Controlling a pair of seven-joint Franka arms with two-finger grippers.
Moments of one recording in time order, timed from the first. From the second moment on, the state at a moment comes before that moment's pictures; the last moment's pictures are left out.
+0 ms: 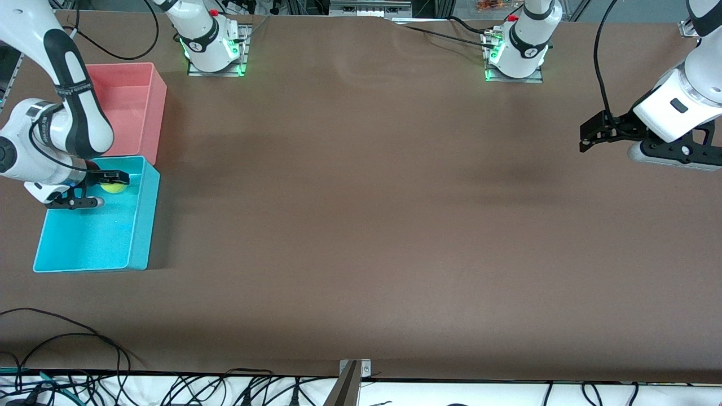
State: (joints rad) left arm -0.05 0.05 -0.05 -1.57 -0.01 1.59 0.02; right arm -0.15 0.40 -0.18 -2.10 -0.09 2.31 -0.31
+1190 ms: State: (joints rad) left arm -0.05 0.05 -0.05 -1.57 -0.01 1.59 0.02; right arm -0.13 0.34 -0.10 -1.66 -0.09 1.86 -0.31
